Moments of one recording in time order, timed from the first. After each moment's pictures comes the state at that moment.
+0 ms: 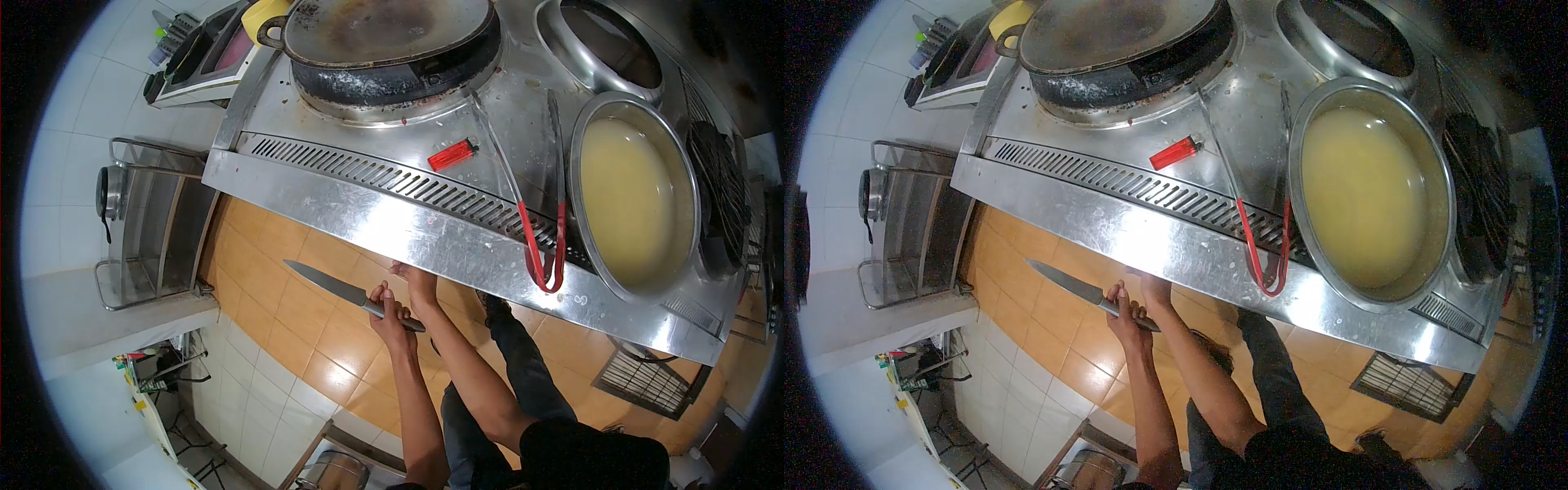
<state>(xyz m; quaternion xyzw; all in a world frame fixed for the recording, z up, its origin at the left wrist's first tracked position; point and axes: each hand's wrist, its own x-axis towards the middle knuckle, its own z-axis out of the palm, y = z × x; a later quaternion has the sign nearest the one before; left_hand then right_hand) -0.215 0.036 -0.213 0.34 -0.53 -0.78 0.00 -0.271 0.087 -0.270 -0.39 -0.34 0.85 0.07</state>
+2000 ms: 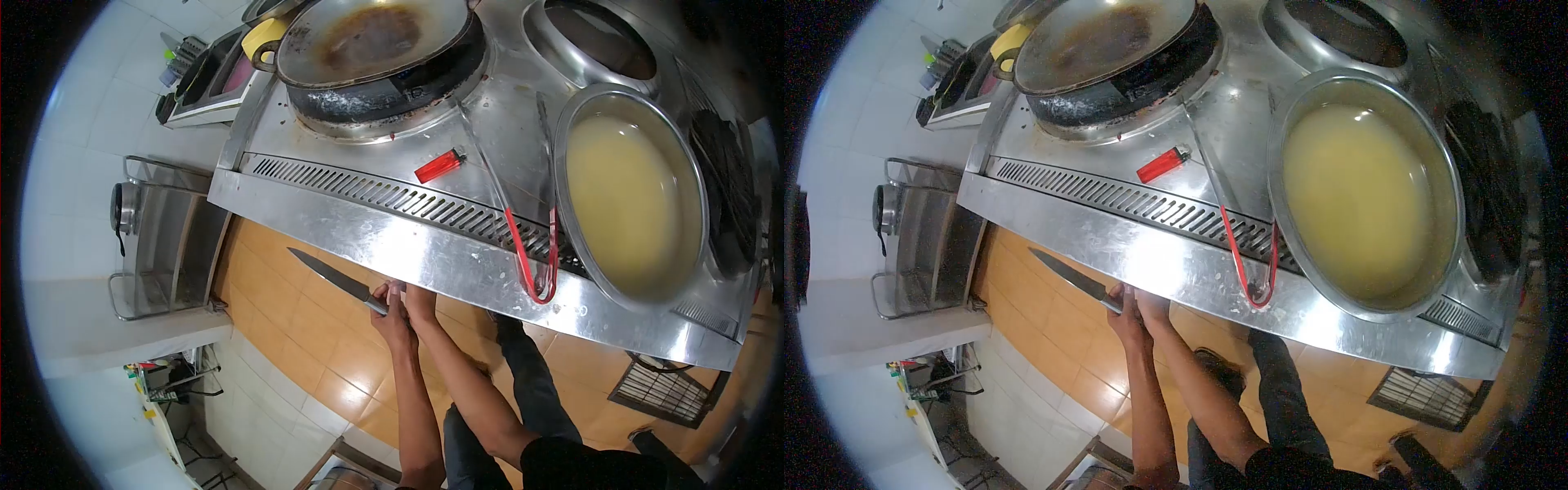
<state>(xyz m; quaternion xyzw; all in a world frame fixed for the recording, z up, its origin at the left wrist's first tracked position) -0.244 0.059 -0.227 0.25 -0.56 -0.79 0.05 -0.271 0.077 -0.298 -0.39 -0.48 0.78 0.07</state>
